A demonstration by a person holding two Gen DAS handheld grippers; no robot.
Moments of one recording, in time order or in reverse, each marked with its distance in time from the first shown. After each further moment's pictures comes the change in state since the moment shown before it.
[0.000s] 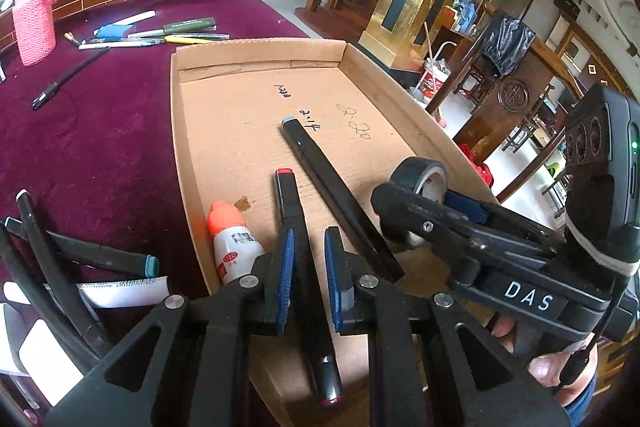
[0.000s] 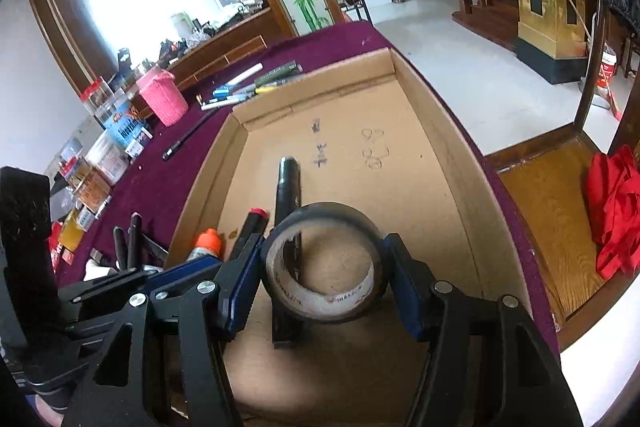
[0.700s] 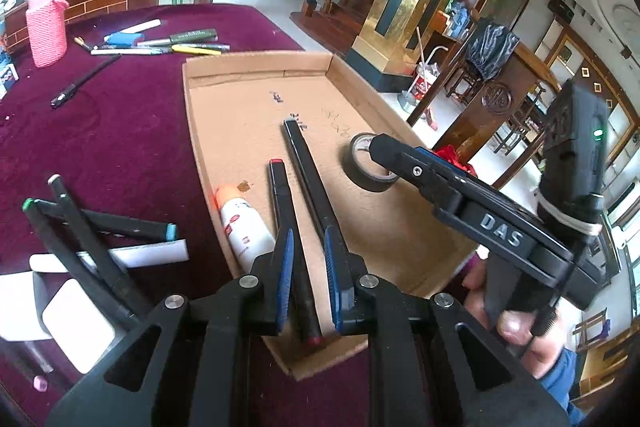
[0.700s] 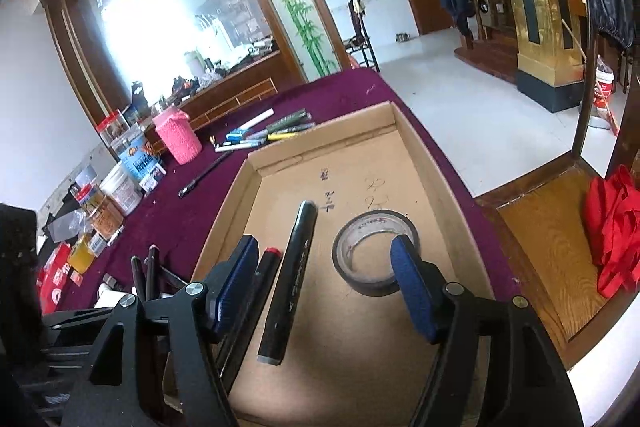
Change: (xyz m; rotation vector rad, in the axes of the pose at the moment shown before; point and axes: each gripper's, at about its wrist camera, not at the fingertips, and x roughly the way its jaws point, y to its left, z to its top) left arm -0.048 -0.002 -0.011 -0.003 -0.021 -0.024; right arm -0.022 0.001 0.004 -0.004 -0.159 0.037
